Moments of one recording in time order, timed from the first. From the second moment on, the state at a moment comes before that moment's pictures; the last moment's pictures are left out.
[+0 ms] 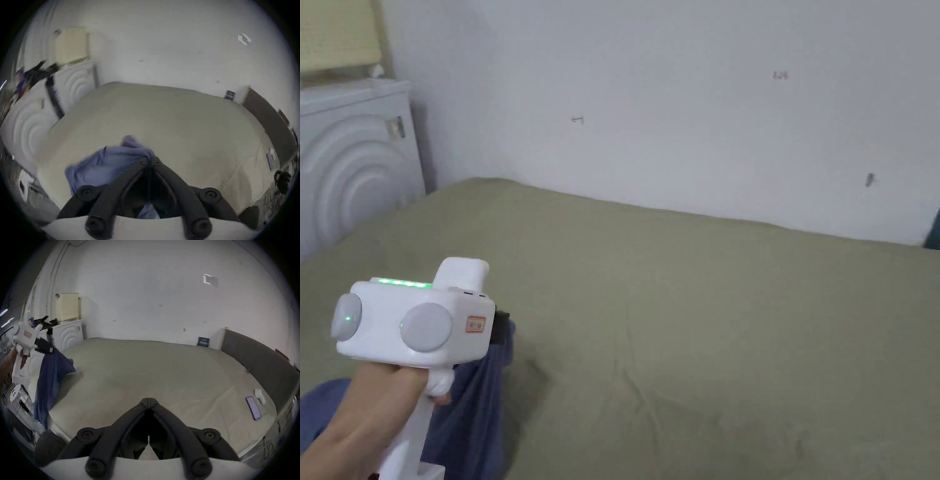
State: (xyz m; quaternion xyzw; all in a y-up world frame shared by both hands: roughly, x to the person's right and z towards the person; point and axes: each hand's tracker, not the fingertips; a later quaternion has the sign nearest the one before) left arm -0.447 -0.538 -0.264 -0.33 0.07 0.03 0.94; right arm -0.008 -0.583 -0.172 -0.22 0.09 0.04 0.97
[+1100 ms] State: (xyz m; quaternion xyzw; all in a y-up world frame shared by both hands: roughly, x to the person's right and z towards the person) left arm -0.267 -0.574 -0.209 -0.24 -0.03 0.02 0.97; right arm 0.050 -0.589 -0.173 -0.22 0.03 -0.03 0.97
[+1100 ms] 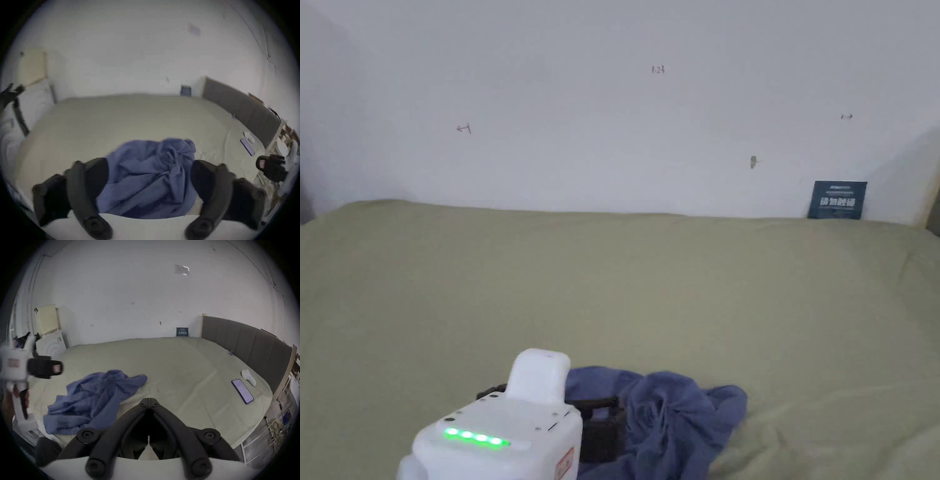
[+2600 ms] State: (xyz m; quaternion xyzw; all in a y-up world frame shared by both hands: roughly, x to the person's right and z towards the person) left arm -0.430 -0.711 -0.274 -0.47 0.05 0.01 0.88; right arm 0.010 -0.653 -0.260 -0.32 0.06 0.04 0.94
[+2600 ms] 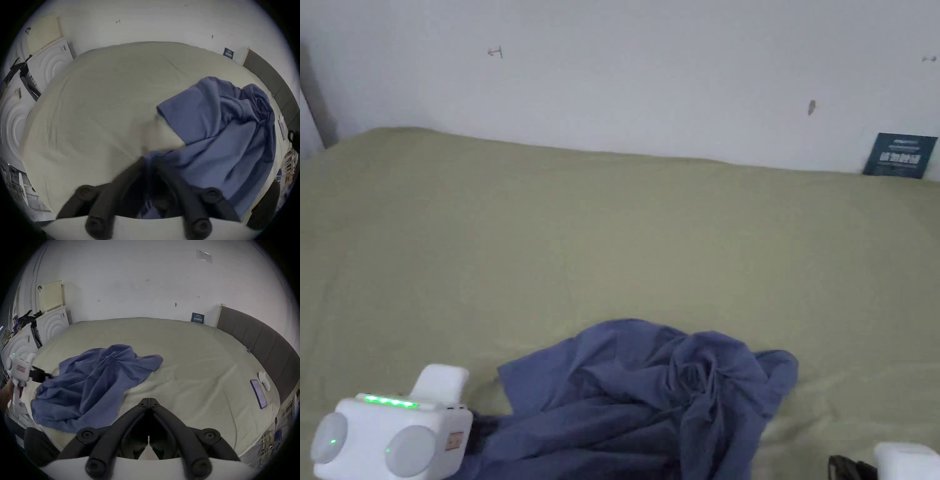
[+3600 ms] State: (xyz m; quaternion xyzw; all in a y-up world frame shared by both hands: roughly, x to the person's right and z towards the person) left arm -0.446 -0.655 -0.259 -0.43 0.06 0.05 0.90; right arm 0.025 -0.620 -0.440 -0.39 0.11 0.05 0.91
